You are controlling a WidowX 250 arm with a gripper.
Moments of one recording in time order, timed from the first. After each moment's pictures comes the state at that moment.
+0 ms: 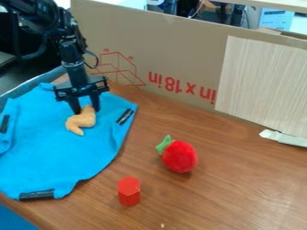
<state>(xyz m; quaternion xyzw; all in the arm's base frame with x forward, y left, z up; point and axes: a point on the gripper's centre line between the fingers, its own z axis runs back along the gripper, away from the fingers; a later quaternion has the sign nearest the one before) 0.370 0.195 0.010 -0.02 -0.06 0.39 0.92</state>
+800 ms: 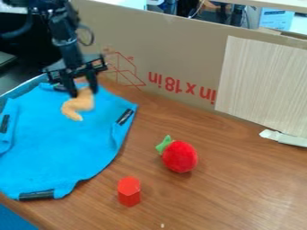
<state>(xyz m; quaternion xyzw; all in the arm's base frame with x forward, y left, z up) 0.359 0.167 0.069 -0.03 -0.12 0.40 0.91</state>
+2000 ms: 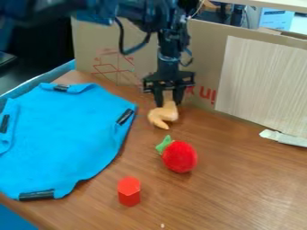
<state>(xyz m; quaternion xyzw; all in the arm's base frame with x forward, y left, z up) 0.462 0.053 0.018 0.02 -0.09 0.37 0.92</state>
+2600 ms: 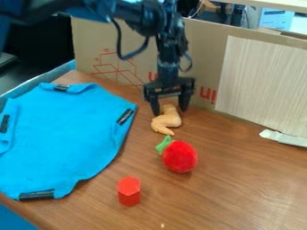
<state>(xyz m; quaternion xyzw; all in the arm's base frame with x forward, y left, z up) 0.455 0.047 0.019 -0.01 -0.07 0.38 0.92</state>
